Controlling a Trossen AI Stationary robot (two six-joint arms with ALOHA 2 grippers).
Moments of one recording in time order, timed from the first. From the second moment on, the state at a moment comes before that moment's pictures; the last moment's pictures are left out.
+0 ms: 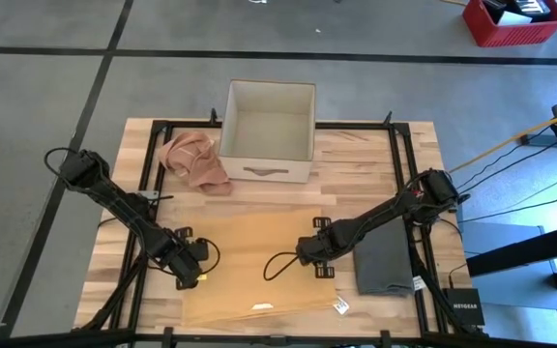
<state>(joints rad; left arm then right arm) -0.74 1.49 0.66 -0.62 -0.12 -0.93 0.37 1.93 1.13 -0.68 0.11 0.34</state>
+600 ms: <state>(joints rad) -0.74 1.49 1.13 -1.27 -0.35 -0.91 0.41 1.72 1.28 -0.99 0.36 0.36</state>
